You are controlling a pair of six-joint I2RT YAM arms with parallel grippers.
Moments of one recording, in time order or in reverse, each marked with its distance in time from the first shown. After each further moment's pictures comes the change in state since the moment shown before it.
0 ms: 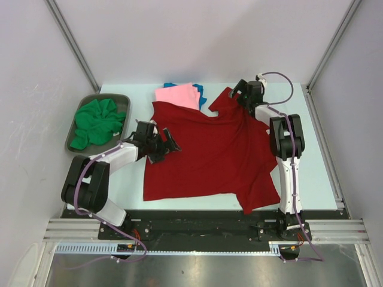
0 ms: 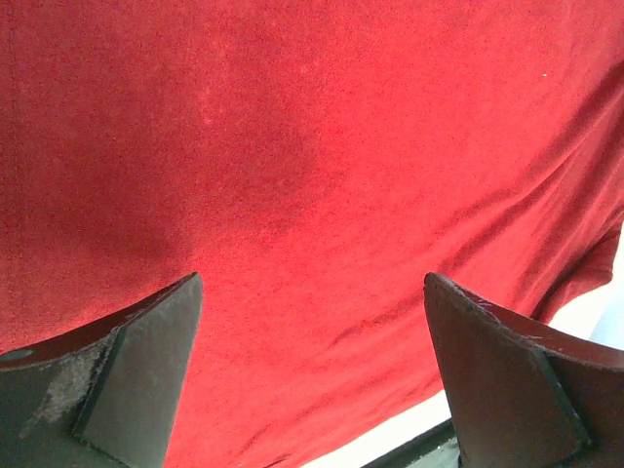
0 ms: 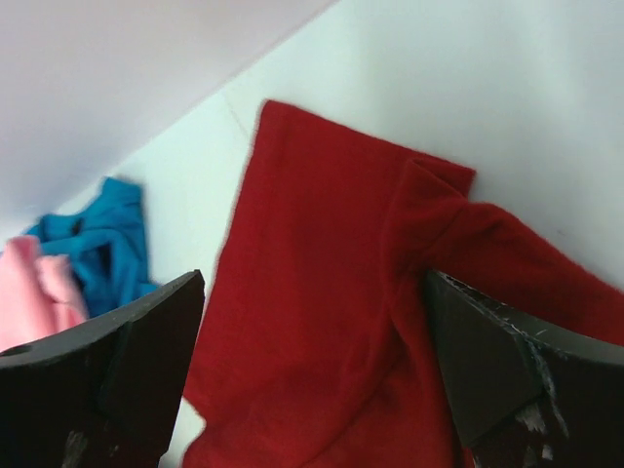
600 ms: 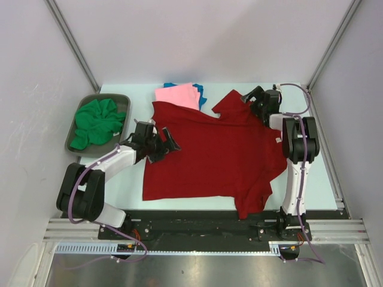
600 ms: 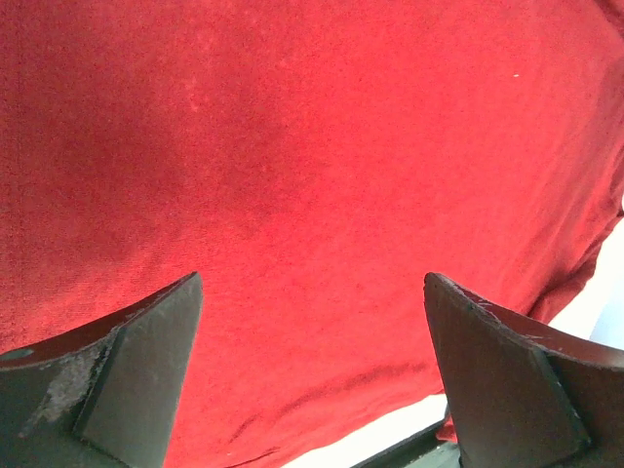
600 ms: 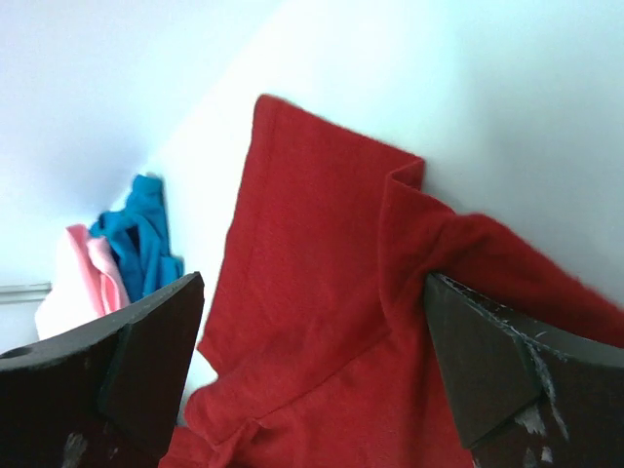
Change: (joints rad) left arm -0.020 -0.096 -0.024 -0.008 -0.033 -0.008; right arm -0.099 -0.198 -0.382 0.155 -0.097 0.105
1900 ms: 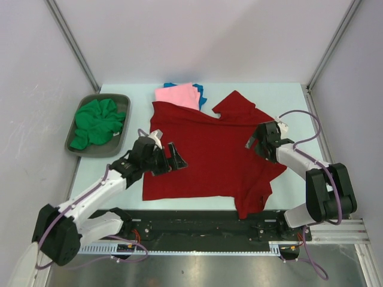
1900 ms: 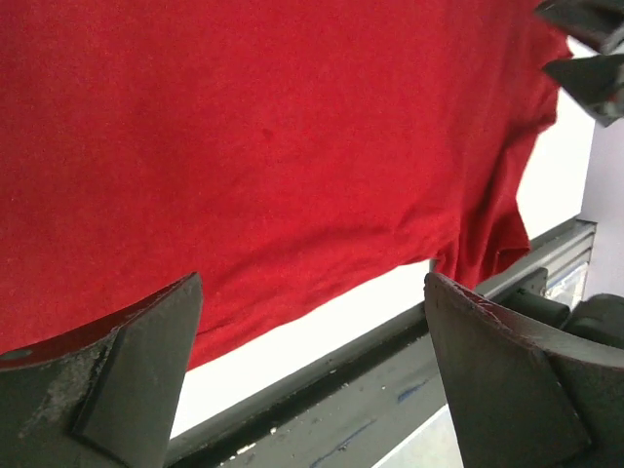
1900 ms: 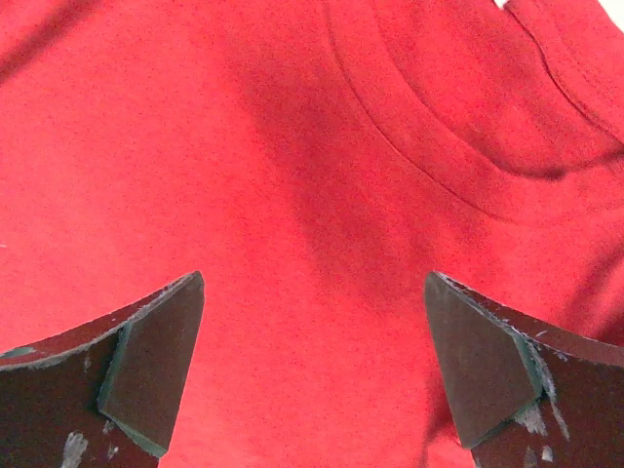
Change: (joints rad) left arm -0.224 -0.434 -0.143 -0.132 0.000 0.006; right arm 0.208 -0.762 -0.610 -0.690 0.419 -0.087
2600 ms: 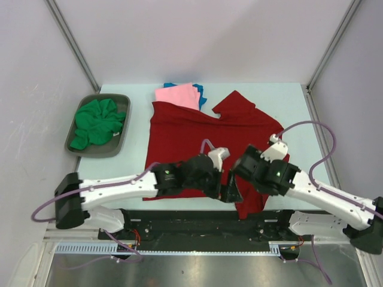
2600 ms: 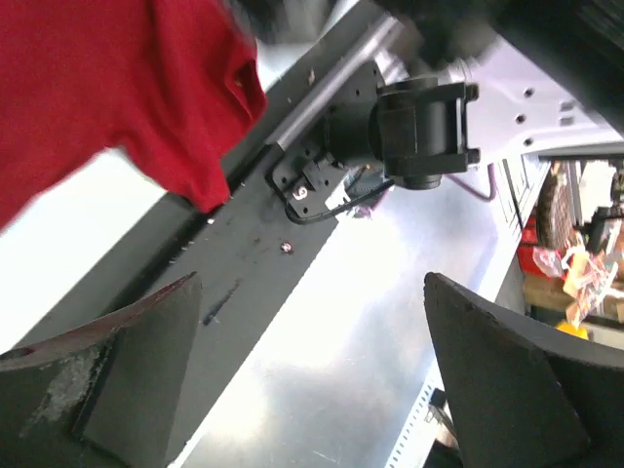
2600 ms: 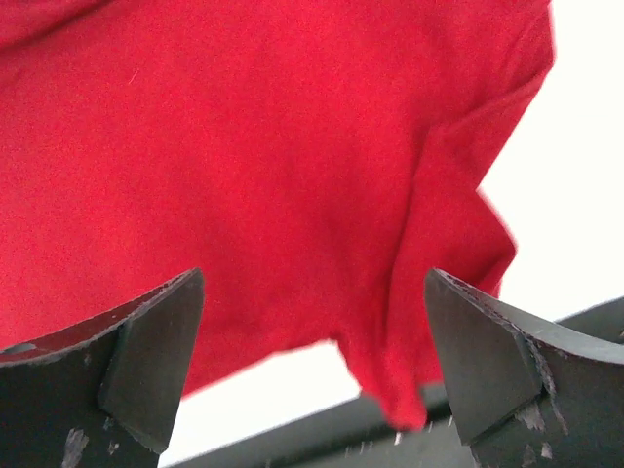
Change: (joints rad) left arm -0.731 0.364 0.388 0.100 -0.064 -0.152; right arm 0.879 -0.419 0.185 -0.888 0.532 0.789
